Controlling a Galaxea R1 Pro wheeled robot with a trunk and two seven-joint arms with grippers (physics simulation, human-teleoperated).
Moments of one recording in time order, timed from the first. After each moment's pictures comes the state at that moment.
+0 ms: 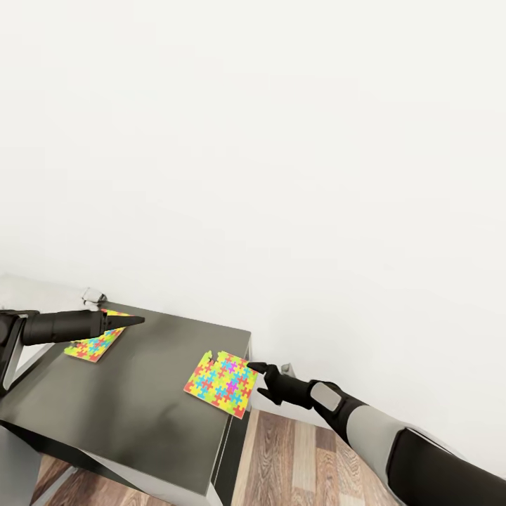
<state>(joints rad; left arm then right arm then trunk) -0.68 0.43 0.24 -1.30 -0.07 1.04 -1.56 -0.88 0.09 0.99 -0.07 -1.75 0.52 0.59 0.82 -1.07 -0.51</state>
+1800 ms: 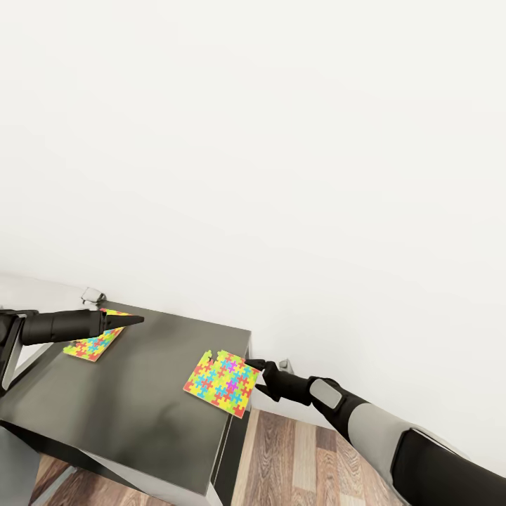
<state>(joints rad) -0.68 0.43 0.25 -1.31 -0.07 1.04 -1.56 -0.88 0.07 0.99 -0.13 -1.74 0.52 0.58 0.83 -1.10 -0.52</state>
